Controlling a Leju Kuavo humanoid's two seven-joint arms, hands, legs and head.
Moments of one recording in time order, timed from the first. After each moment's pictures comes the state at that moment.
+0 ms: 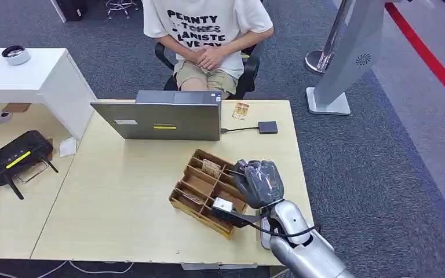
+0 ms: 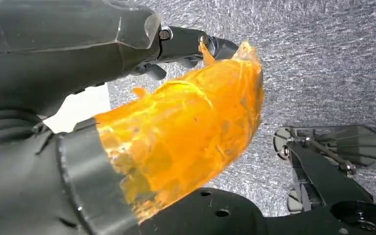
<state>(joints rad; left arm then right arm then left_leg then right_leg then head) -0.03 -0.09 0.34 -0.20 -0.47 -0.01 0.22 -0.30 -0.04 0.66 -1.27 1.04 -0.42 0.01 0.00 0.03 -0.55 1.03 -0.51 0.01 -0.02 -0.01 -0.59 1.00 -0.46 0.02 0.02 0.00</state>
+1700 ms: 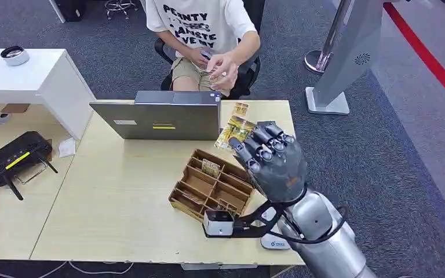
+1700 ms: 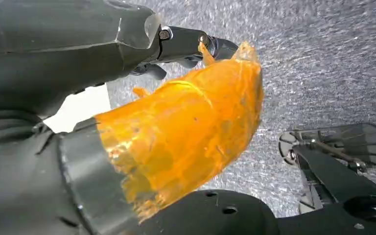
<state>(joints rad) -0.04 -0.09 0.39 -0.20 -0.63 -0.04 0.21 -0.38 -0.04 0.56 -1.68 1.50 -0.65 -0.12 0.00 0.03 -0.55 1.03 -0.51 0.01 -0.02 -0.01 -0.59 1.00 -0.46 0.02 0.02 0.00</state>
